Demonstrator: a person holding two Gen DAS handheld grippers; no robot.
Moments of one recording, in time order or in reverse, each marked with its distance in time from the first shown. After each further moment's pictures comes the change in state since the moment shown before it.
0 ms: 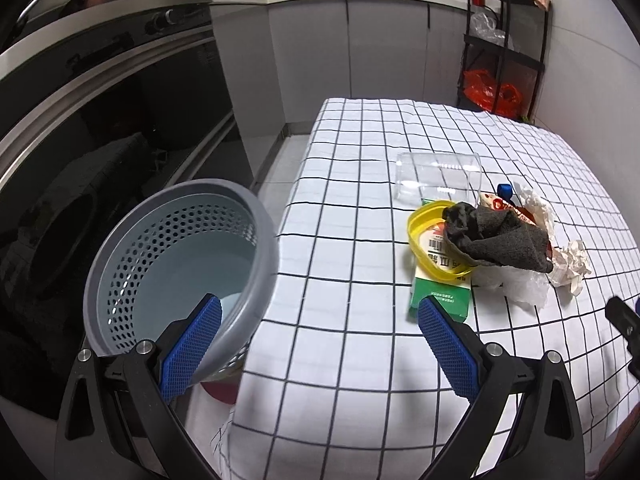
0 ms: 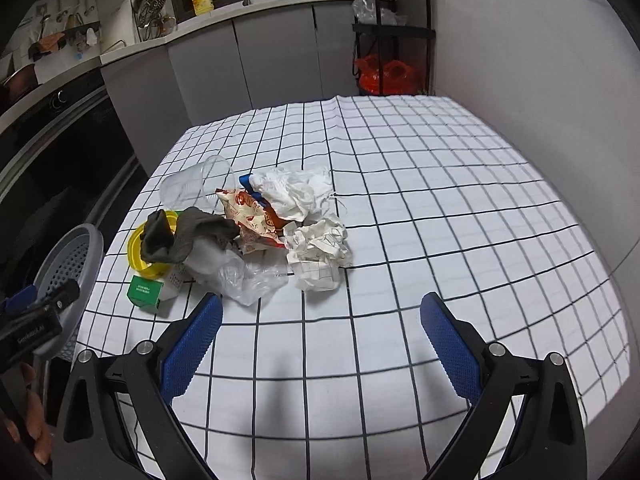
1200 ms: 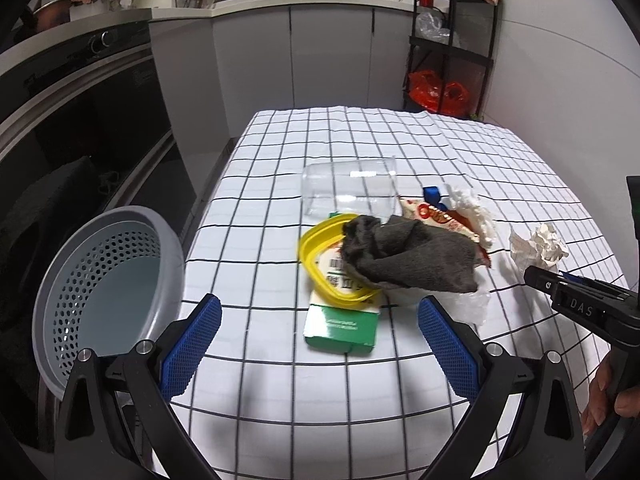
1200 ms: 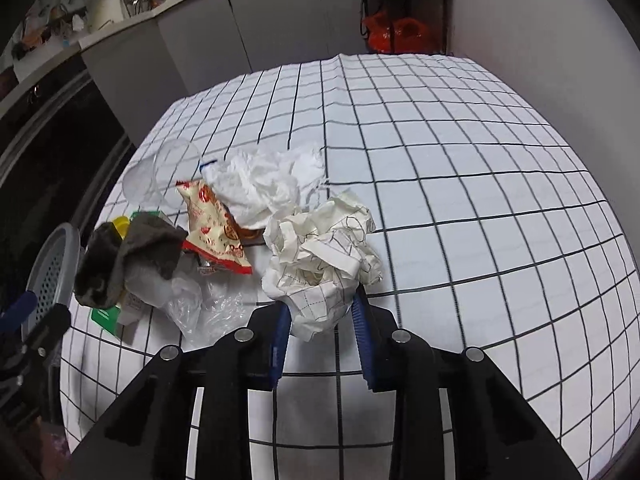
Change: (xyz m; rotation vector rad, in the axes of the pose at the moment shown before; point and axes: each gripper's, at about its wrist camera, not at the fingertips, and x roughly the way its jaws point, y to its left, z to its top) left arm 0.007 -0.058 0.008 0.067 -0.049 -0.173; right arm 0.066 -0.021 0.030 0.010 0.133 0.040
